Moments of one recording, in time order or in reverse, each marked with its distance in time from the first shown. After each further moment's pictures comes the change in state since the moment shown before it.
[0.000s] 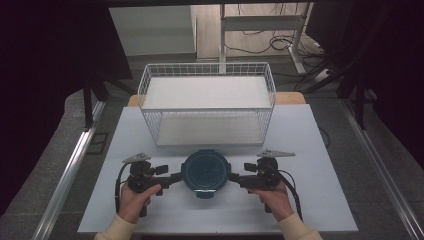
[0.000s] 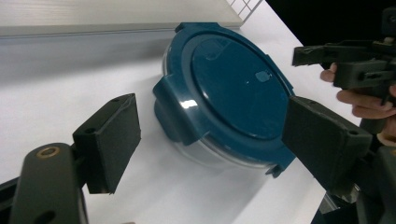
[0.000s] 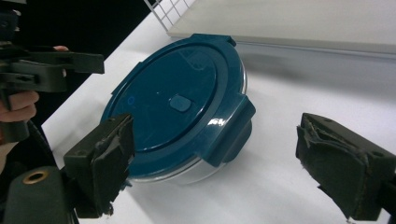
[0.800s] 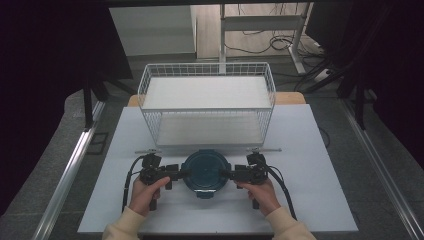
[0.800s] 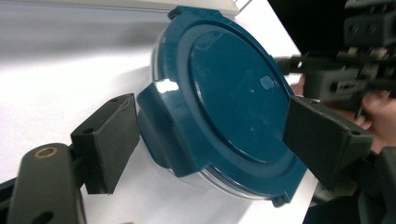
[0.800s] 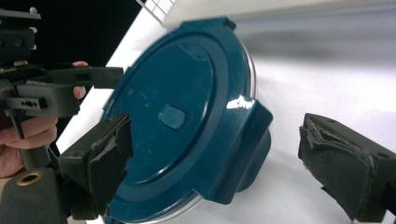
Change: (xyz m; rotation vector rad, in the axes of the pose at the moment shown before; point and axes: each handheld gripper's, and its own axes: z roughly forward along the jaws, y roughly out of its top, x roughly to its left) left arm 0.016 0.007 0.034 0.071 -0.088 -0.112; right arm -0.008 0.002 0.040 0.080 0.040 0.184
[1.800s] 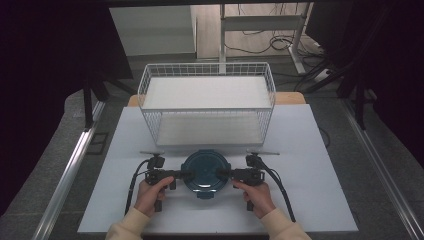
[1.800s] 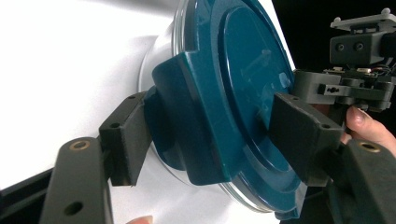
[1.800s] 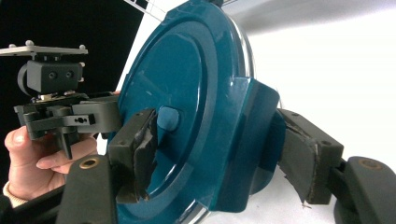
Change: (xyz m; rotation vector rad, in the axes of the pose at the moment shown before) left arm 0.016 -0.007 0.019 0.056 -0.072 -0.172; right arm -0.008 -0.007 0.012 0.013 0.075 0.205
